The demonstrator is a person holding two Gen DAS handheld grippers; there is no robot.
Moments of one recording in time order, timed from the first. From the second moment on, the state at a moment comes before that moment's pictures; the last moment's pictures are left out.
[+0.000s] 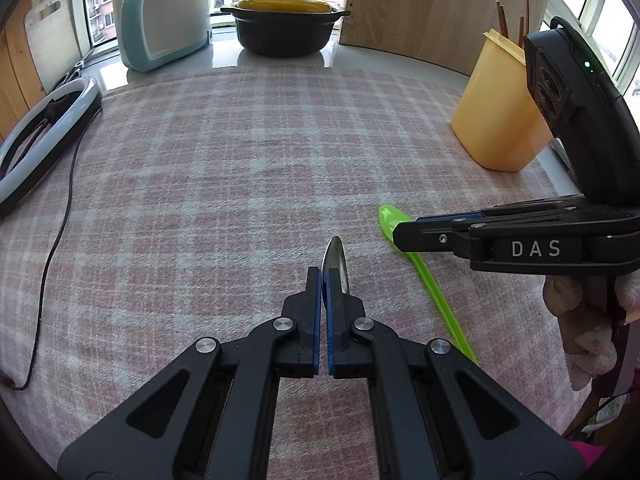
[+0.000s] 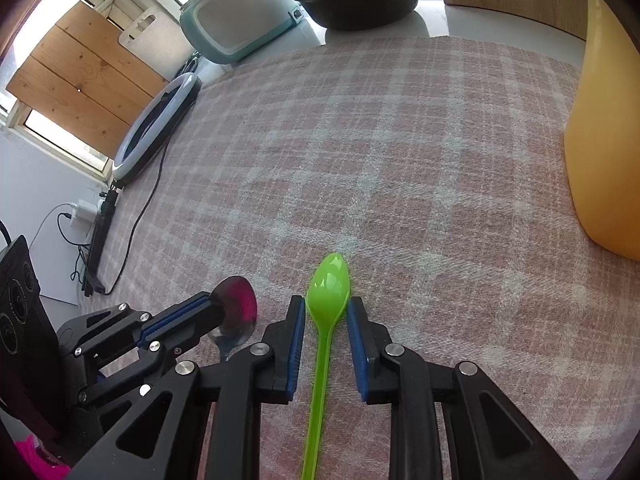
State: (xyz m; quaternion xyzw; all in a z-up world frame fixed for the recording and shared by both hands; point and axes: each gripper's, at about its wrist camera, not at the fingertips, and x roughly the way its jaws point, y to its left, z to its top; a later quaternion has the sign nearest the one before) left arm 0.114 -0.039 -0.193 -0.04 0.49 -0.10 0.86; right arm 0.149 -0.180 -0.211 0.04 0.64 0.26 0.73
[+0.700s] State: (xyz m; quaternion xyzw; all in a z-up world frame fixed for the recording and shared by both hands) left arm 0.112 -0.025 -0.196 -0.05 0.50 -0.10 0.86; right arm 0.143 -0.148 -0.203 -0.02 0.63 0.28 0.73
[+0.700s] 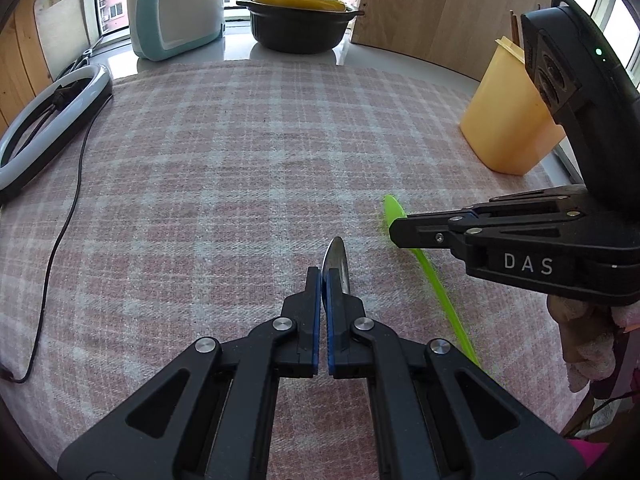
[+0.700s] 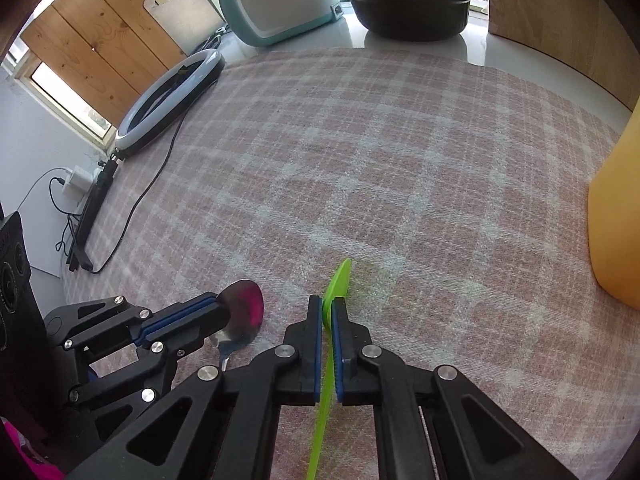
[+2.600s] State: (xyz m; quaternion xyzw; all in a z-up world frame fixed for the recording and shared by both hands) left arm 0.142 -0.097 -0.017 -0.08 0.29 -0.16 0.94; right arm 0.139 -0.324 -0.003 0.06 0.39 0.20 0.90
